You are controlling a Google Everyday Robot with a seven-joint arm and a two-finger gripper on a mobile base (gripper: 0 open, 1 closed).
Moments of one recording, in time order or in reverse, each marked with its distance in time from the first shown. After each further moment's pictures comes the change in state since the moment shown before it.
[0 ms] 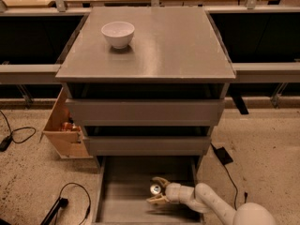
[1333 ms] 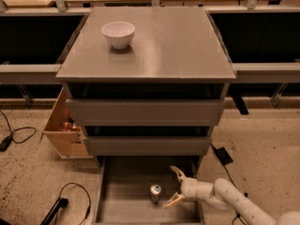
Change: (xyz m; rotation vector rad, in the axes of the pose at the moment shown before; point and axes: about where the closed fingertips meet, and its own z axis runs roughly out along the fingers) arm -0.082 0.010 -0.086 -0.014 -0.016 -0.058
